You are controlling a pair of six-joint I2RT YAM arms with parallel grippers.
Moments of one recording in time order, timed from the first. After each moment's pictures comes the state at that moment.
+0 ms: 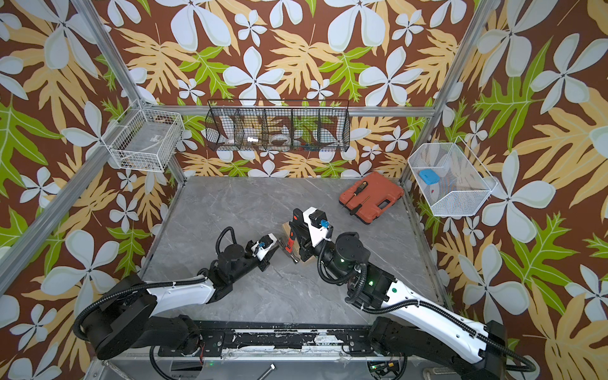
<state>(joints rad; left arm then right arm) -0.71 1.36 0.41 0.73 0.01 0.28 0.94 0.93 0.83 0.16 0.19 0.03</state>
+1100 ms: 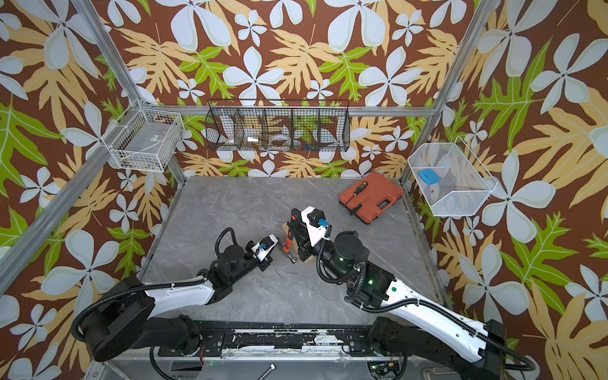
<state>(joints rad) -0.73 1.34 0.40 0.74 -0.04 0.32 0.94 0.95 0.85 0.13 0.18 0.03</state>
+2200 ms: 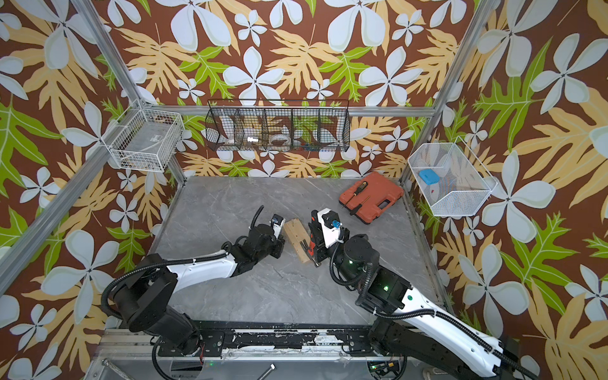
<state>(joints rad) -0.72 1.62 0.84 0.09 -0.20 -0.23 0.90 0.81 0.83 -0.09 0.37 0.02</state>
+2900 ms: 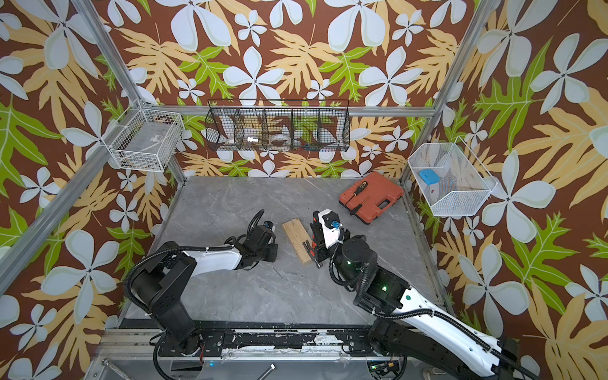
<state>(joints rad) -0.66 1.74 0.85 -0.04 -0.13 -0.41 0.90 0.83 0.81 -0.09 0.39 0.03</state>
